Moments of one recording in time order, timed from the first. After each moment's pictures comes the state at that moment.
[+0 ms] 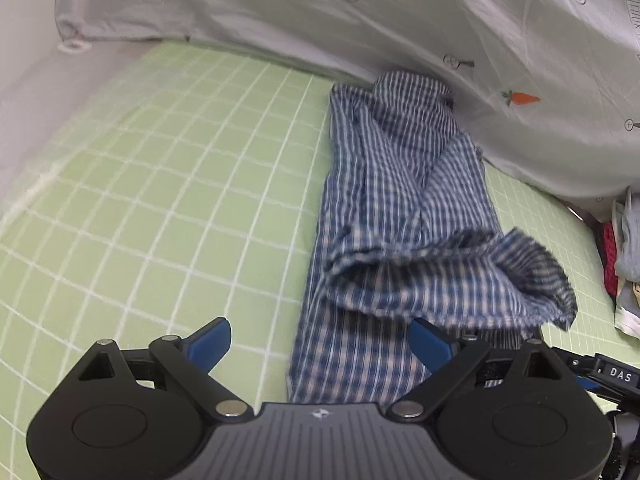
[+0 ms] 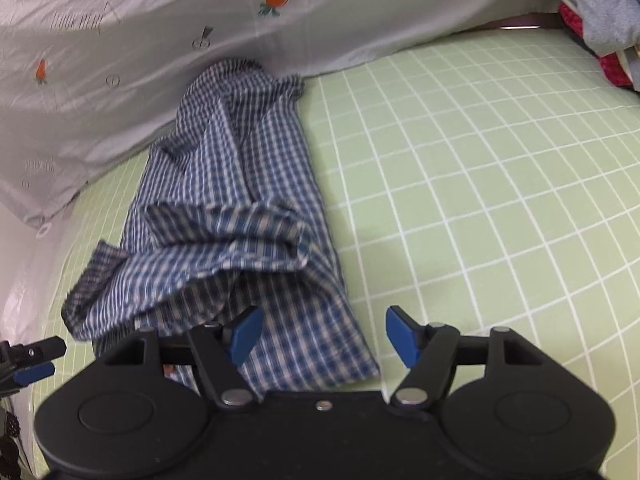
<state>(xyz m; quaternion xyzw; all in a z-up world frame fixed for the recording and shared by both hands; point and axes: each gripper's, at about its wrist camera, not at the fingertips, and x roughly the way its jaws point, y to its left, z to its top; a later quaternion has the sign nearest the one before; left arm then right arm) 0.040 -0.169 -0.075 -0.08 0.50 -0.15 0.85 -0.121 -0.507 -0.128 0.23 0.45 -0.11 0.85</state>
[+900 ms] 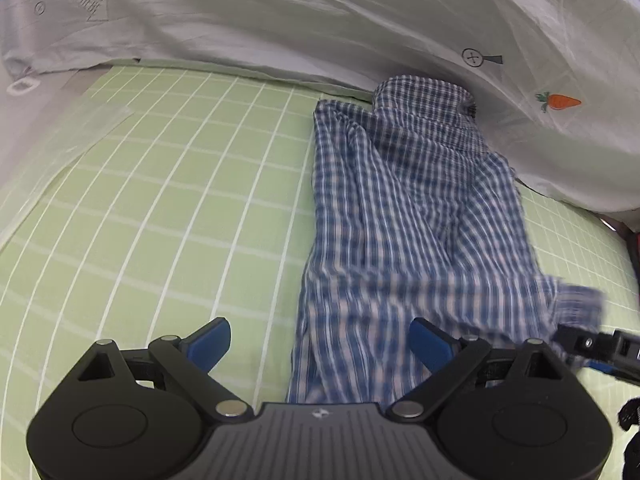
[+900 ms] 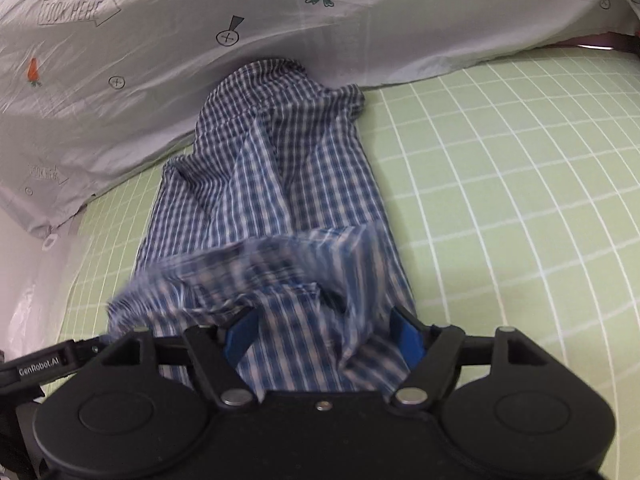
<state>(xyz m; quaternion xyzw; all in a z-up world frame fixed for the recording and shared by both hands) 0.171 -0.230 -0.094 -0.04 0.49 -0.14 0.86 0.005 -0.506 -0.145 0.24 0.45 -0.08 0.86</state>
